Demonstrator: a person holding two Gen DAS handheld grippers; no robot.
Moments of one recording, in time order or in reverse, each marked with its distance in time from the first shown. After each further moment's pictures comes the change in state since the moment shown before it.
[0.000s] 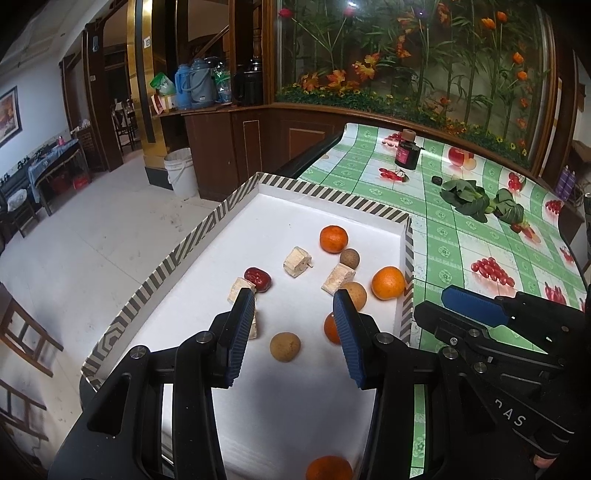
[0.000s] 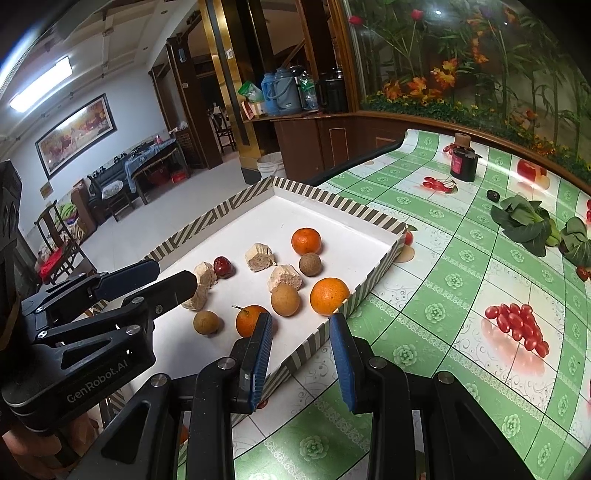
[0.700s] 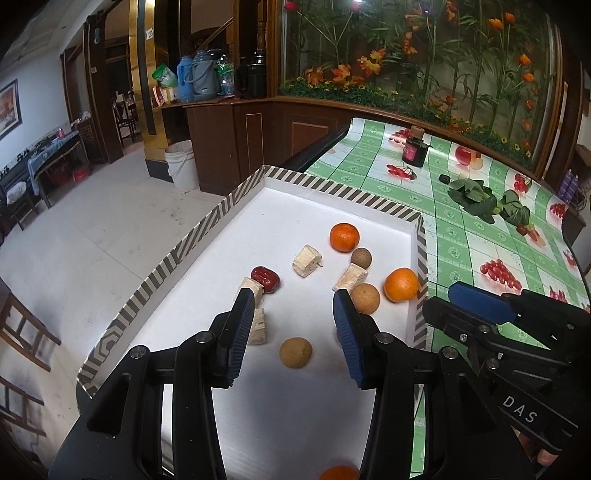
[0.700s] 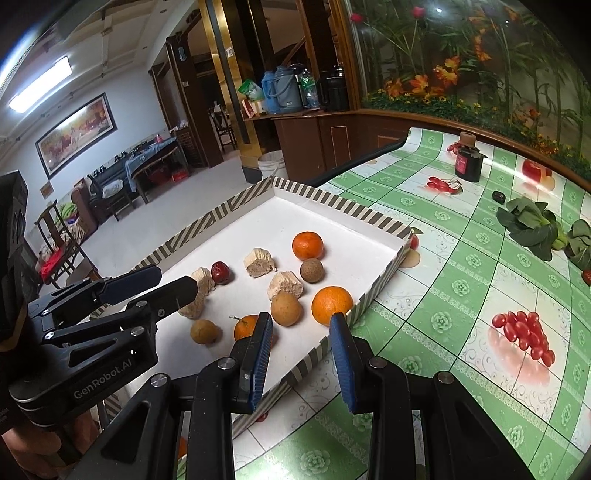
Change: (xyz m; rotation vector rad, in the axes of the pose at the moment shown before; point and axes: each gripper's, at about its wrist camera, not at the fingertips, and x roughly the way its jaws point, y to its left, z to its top) left arm 0.011 0.011 0.004 -0.016 0.024 -0.003; right arm 0.008 0.002 0.008 -0.002 0.008 0.004
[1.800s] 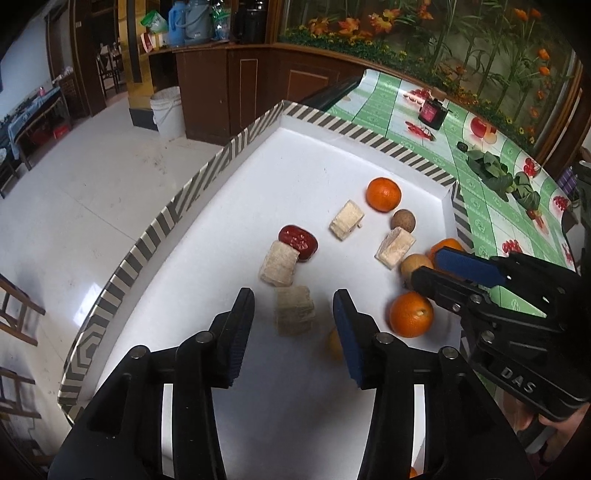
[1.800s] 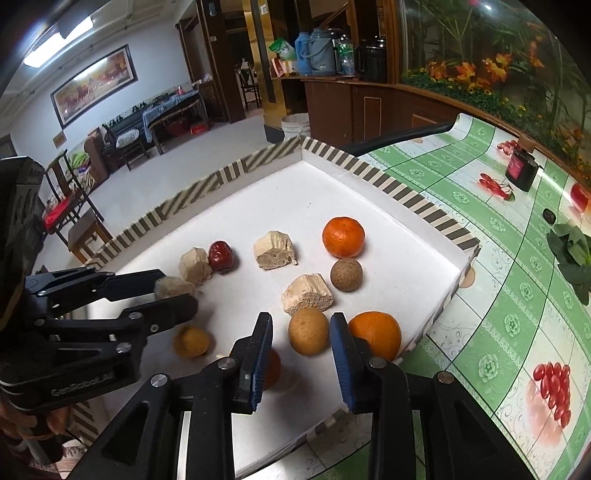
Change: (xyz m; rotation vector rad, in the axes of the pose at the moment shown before) left arm 0.046 0.046 -0.001 -0.041 0.211 -0.076; right arm 0.058 0.019 0.018 -0.126 0.145 0.044
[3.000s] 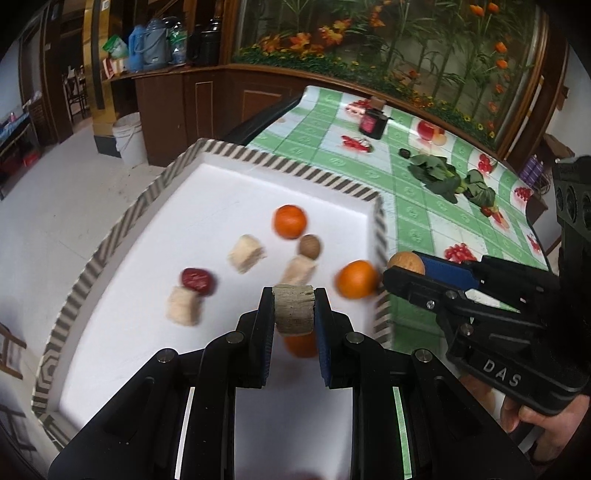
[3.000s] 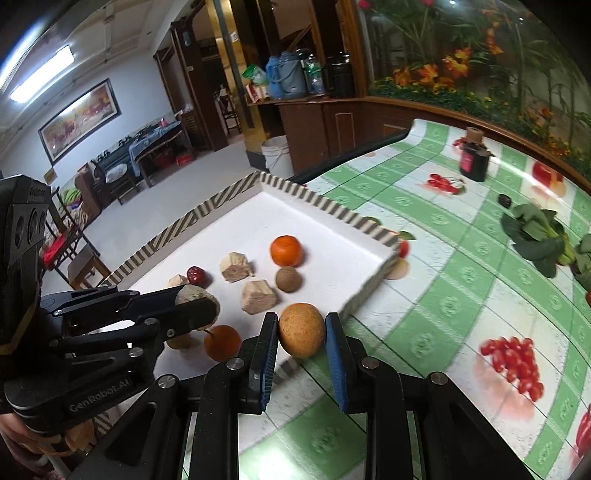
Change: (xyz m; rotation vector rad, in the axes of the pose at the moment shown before) left arm -0.012 -0.055 0.012 0.084 -0.061 -0.121; right arm -0.044 -0.037 -0.007 0.094 -0.071 -0.014
